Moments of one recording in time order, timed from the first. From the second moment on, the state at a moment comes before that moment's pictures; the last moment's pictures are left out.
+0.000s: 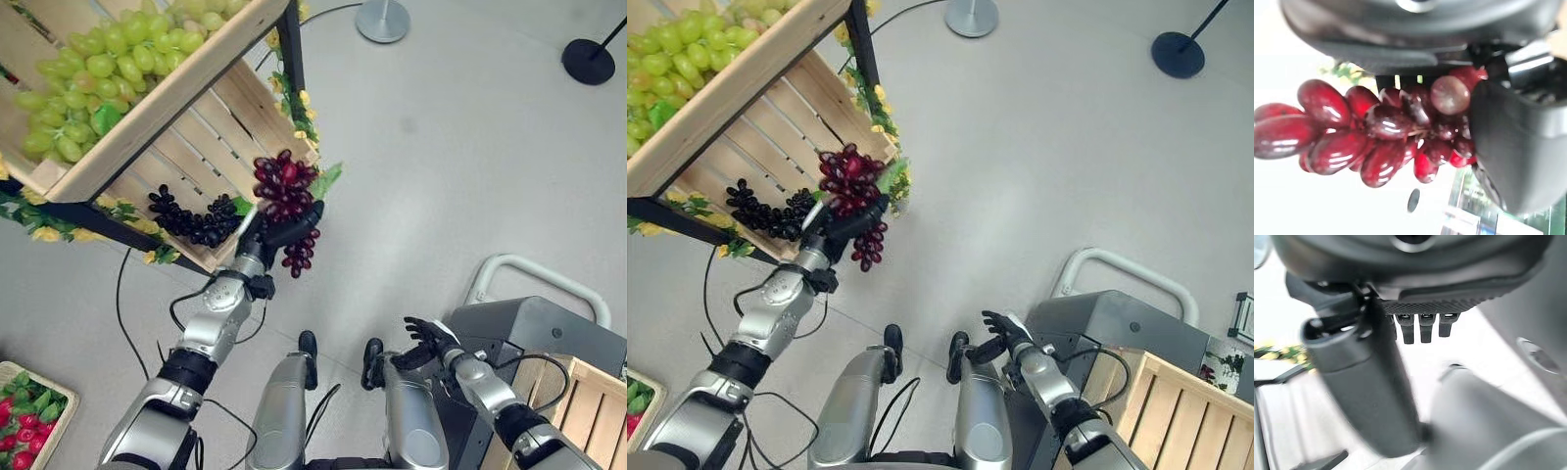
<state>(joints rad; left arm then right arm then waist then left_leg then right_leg) -0.53 0.50 -0.26 0.44 -0.59 -0.13 0.04 -0.26 -0.41 0.40 0.74 0.18 0.09 0.02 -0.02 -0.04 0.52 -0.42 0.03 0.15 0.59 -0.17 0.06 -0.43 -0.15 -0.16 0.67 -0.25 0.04</state>
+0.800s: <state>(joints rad) -0.93 0.72 -0.23 0.92 -0.60 0.06 0.46 -0.26 -0.42 0.40 0.69 0.24 0.04 0.02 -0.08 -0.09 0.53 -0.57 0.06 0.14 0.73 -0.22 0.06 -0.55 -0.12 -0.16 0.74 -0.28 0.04</state>
